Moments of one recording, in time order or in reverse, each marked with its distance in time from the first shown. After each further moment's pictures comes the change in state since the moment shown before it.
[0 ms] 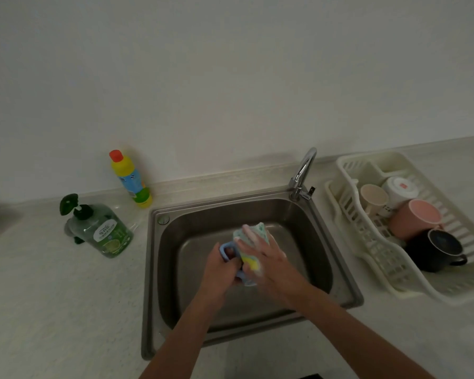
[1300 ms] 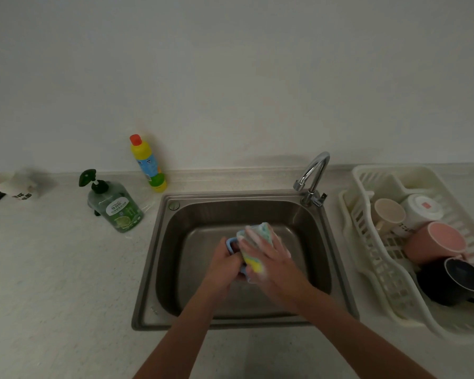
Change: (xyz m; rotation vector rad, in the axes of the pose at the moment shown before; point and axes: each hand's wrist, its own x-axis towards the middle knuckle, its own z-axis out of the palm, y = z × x) left_hand -0.018 0.003 0.045 -0.013 0.095 0.004; right_hand -0.018 0.022 -0.031 -0.050 -0.060 -0.159
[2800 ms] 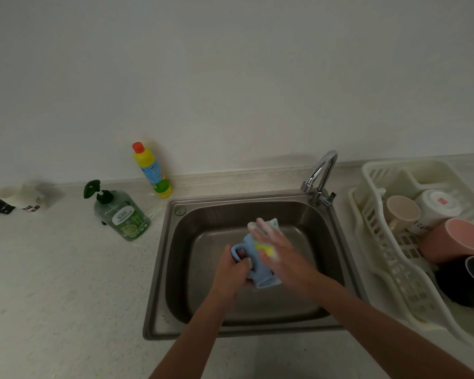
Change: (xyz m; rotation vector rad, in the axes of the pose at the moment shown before) left_hand 0.008 -0.006 -0.005 0.002 0.024 -0.019; right_hand 0.029 0.018 -0.004 0.472 -0.137 0.216
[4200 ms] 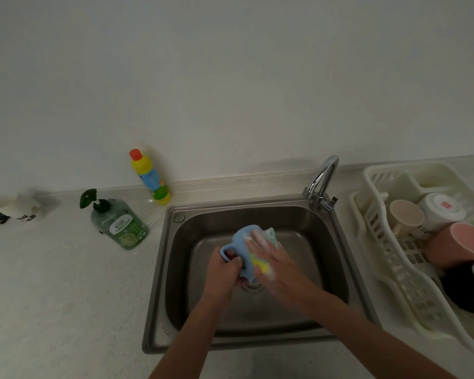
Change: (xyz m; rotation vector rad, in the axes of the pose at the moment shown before) left_hand 0.028 0.000 -0.016 -0.055 0.050 0.016; right_hand -0.002 0.004 0.018 -0.119 0.036 -0.126
